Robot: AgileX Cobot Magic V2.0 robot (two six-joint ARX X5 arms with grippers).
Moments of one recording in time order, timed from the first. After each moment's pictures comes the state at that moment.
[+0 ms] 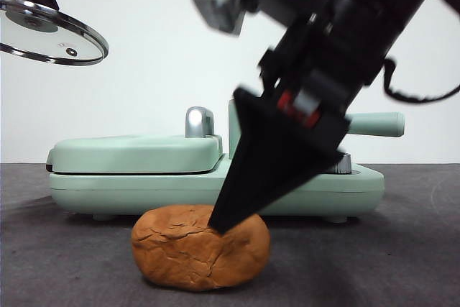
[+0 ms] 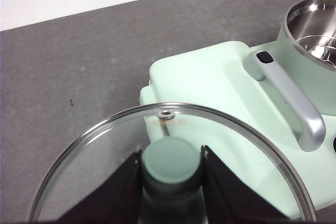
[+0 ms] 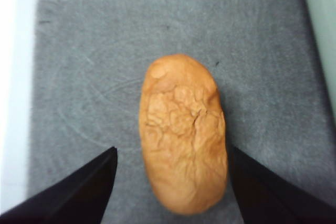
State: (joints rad) left arm -0.30 0.97 0.95 -0.46 -0.03 0.06; right arm 0.86 1.48 0.82 -0.33 -0.34 -0.48
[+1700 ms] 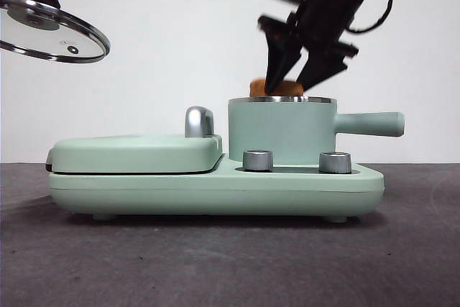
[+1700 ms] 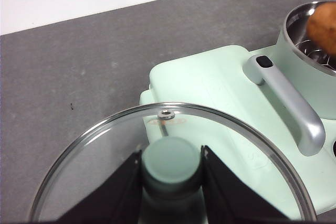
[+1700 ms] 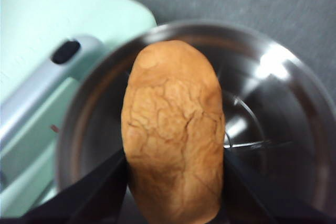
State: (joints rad) left arm -0.30 0.97 0.95 -0.45 -0.03 0.06; right arm 0.42 1.76 1.47 -0.52 -0.19 -0.03
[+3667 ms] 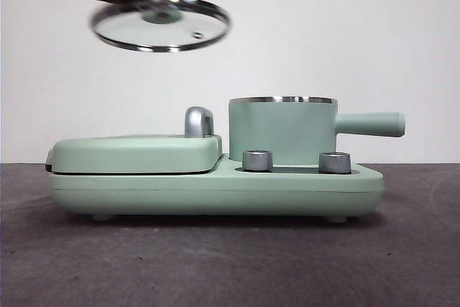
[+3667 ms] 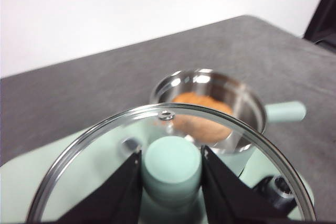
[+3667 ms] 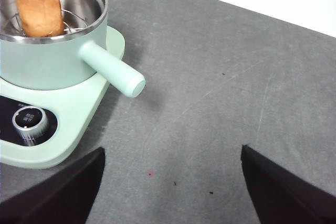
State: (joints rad) left arm -0.52 1.22 0.95 0.02 0.14 -0.03; right arm 0.32 0.58 0.71 -0.59 0.21 -0.08
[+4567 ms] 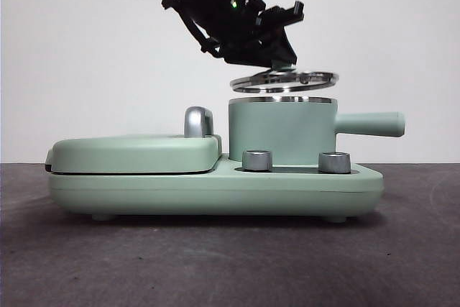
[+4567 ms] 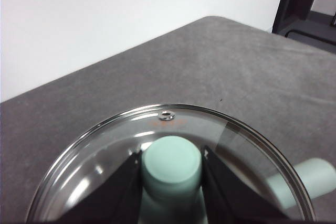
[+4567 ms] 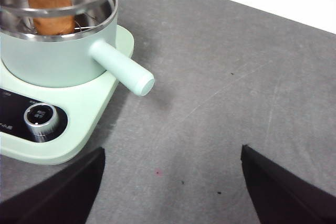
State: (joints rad) left arm -0.66 1.90 1.45 0.21 0.13 0.05; right arm 0.32 0.58 0.71 -0.60 0.18 -0.08
